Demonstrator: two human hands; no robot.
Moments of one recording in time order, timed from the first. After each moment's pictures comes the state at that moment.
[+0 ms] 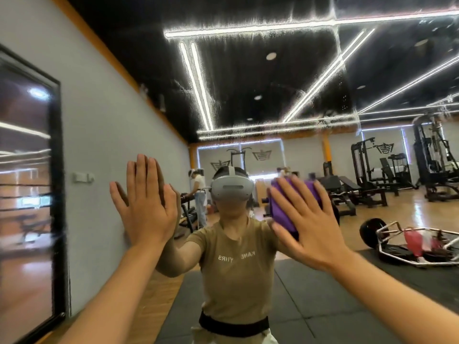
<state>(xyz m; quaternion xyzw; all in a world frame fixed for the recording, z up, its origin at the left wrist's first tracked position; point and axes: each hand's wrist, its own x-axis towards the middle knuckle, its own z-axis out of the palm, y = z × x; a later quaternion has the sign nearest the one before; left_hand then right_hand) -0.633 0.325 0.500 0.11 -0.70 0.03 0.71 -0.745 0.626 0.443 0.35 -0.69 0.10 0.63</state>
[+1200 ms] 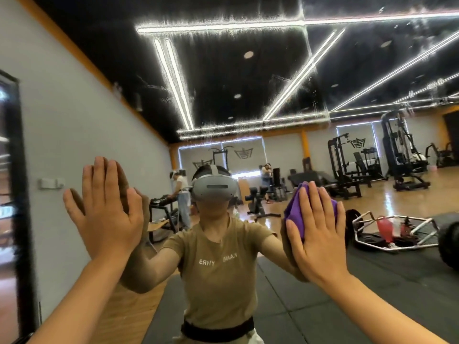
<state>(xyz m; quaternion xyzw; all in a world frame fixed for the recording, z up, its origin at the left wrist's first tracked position) -0.633 0.326 0.500 0.10 -0.69 0.01 0.72 -0.758 0.652 0.401 0.19 -0.73 0.25 0.60</state>
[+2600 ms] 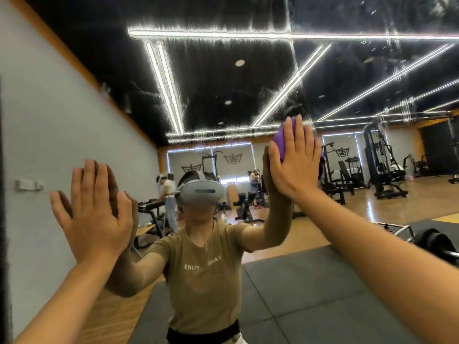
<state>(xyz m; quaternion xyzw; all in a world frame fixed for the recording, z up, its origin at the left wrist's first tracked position) -0.639 0.319 0.498 0.08 -0.68 -0.02 0.72 -0.759 0.659 0.551 0.15 -0.73 0.32 0.58</state>
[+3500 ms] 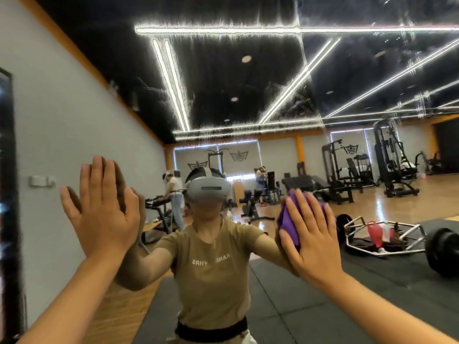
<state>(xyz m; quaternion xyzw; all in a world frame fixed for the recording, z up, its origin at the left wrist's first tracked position) -0.635 0.327 0.499 0.10 -0.68 0.00 0.73 -0.768 0.667 0.396 0.25 -0.70 0.18 0.65</state>
